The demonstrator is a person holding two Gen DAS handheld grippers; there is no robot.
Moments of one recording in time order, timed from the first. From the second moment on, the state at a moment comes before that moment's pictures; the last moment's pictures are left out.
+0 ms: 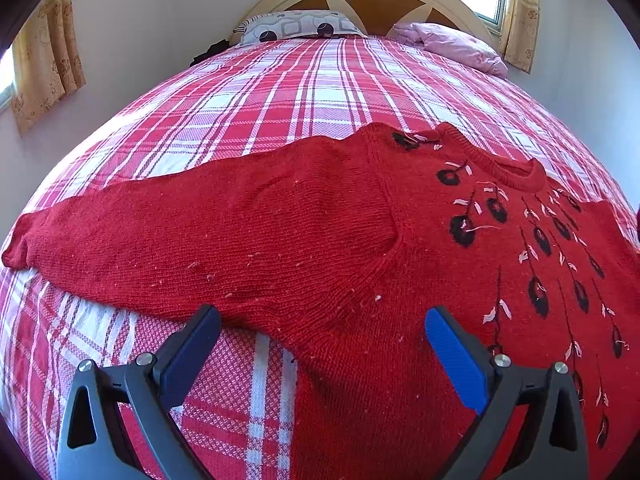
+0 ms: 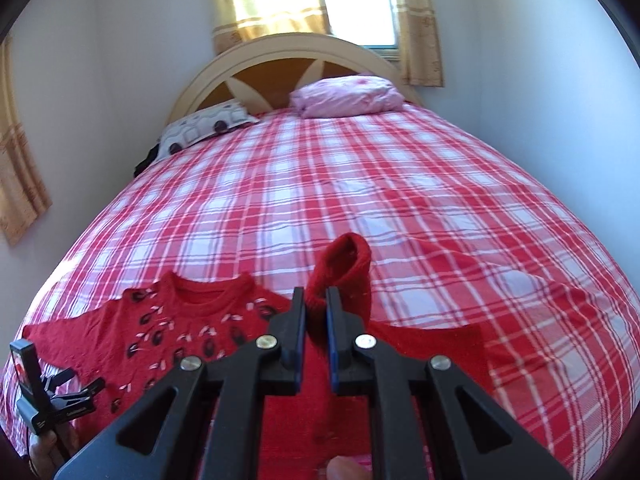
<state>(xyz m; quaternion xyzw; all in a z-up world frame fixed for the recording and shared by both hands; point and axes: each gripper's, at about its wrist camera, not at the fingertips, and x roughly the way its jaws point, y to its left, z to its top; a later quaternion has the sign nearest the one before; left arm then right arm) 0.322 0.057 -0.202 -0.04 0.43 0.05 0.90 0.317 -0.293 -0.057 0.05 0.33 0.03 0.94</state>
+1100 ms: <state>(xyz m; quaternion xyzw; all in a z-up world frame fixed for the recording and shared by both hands) 0.318 0.069 -0.200 -0.09 0.43 0.03 0.90 0.312 -0.111 -0.169 0.03 0.46 0.21 0.86</state>
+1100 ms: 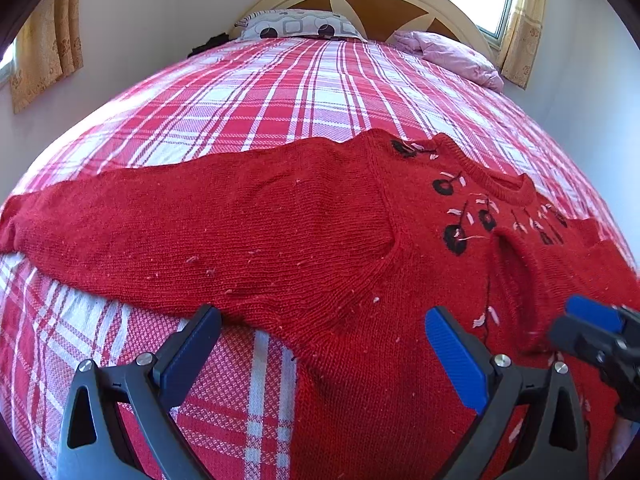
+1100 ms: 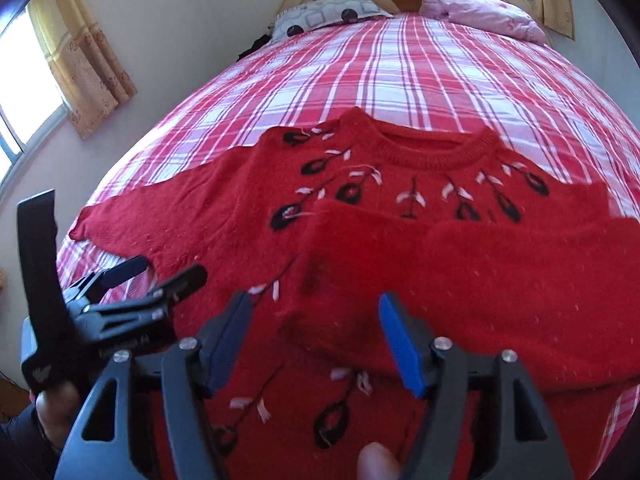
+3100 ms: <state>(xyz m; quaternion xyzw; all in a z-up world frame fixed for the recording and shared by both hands) 0.357 0.043 -0.184 -0.10 0.44 -0.05 0.89 0.205 -0.271 -0.158 0.14 0.36 0.06 0.92</state>
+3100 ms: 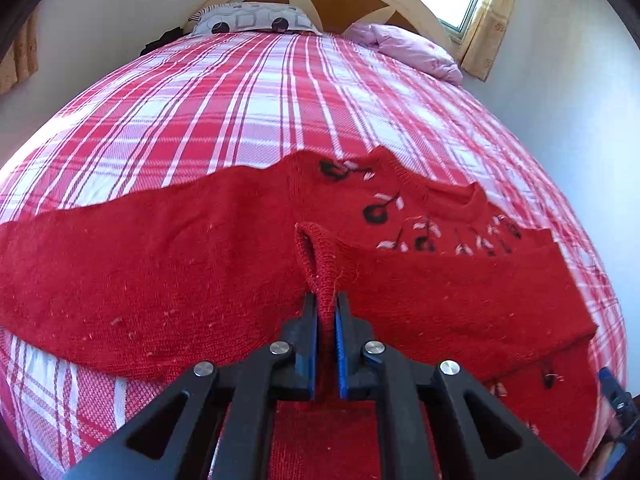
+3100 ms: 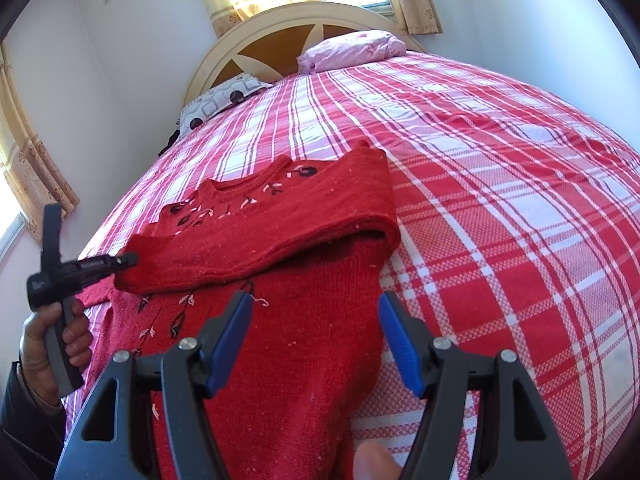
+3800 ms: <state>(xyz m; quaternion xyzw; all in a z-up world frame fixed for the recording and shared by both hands) 0.354 0.046 -0.195 -0.09 0.43 -0.05 0.90 0.276 -0.265 -0.151 0.06 0.40 0.05 0.91</state>
